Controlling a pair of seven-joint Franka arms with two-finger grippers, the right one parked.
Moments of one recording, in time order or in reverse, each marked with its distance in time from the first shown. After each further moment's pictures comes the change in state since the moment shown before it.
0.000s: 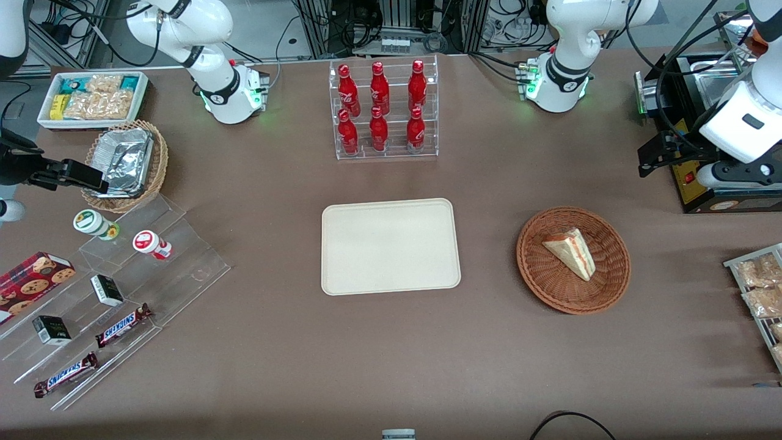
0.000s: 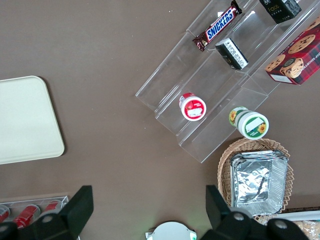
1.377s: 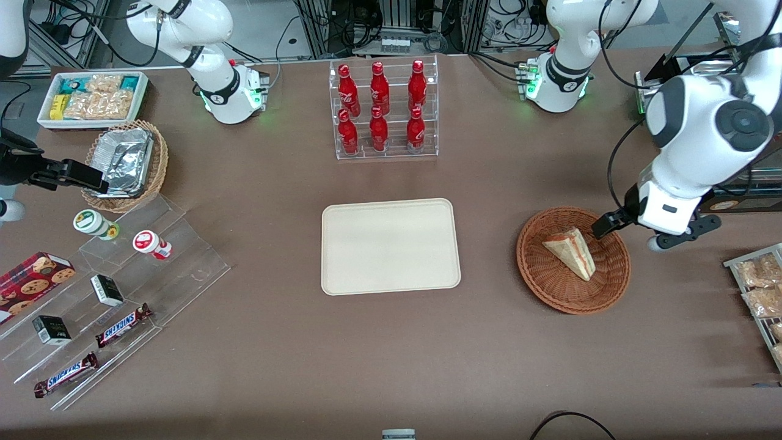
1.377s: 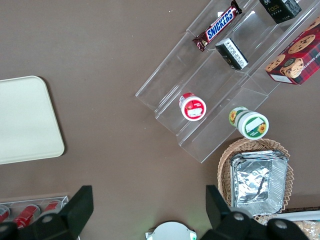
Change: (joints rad) arm 0.007 0.023 -0.006 -0.587 0.000 0.707 -0.519
